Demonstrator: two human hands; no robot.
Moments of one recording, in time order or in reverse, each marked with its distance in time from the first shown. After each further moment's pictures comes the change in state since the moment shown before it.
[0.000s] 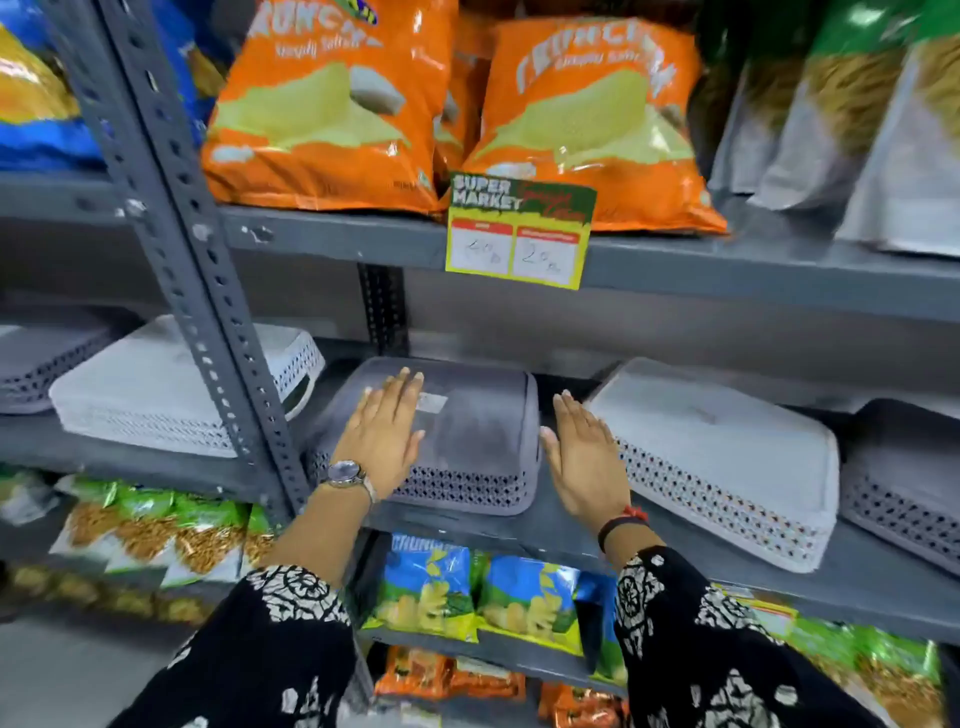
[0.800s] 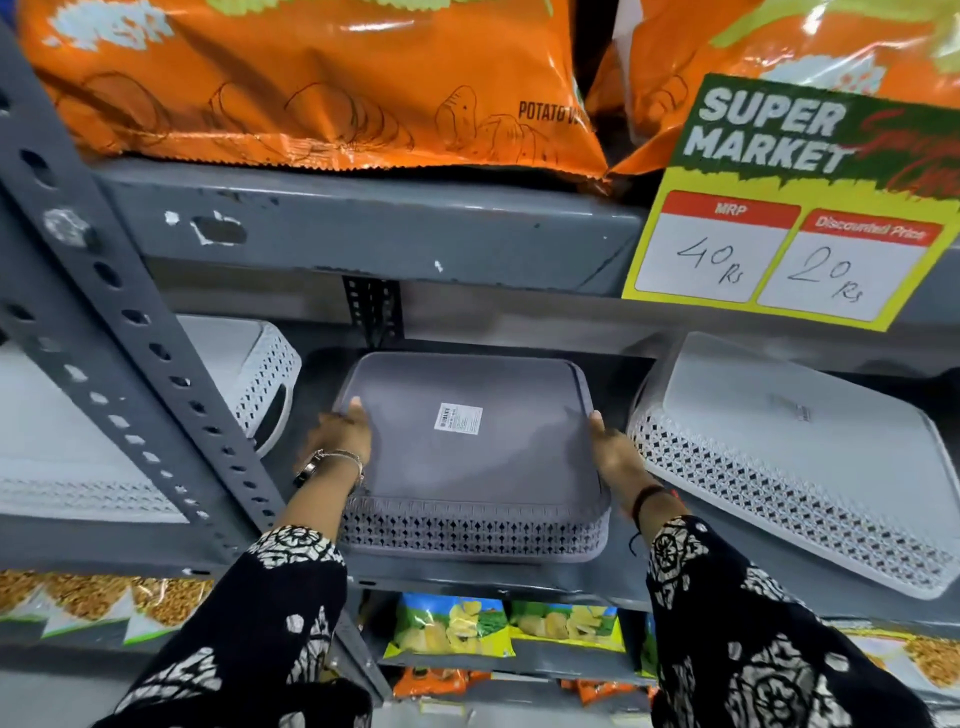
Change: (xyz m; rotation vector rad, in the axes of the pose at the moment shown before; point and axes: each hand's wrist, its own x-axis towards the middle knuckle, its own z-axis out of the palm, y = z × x) left_hand 0.104 -0.124 0.122 -0.606 -0.363 -0.933; right_hand 0.106 -0.002 0.085 0.630 -0.175 0.834
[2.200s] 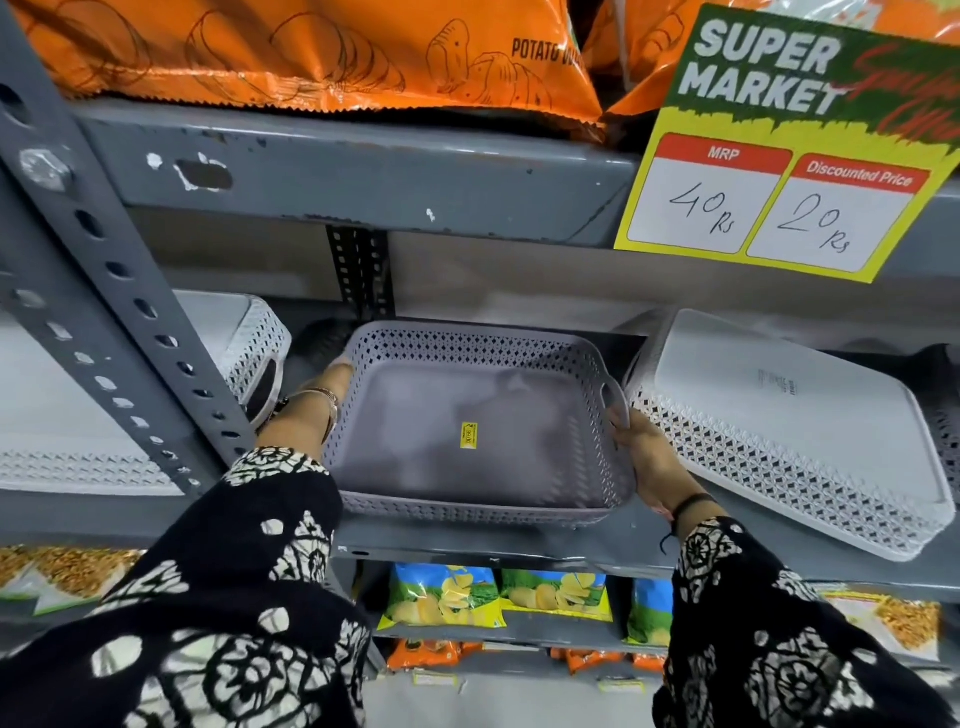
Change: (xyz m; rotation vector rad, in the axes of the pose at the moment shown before) left_hand 0.013 0.022 -0.023 -0.345 -0.245 -0.132; right_hand 0.001 0.044 -0.031 0.492 -0.112 -0.093
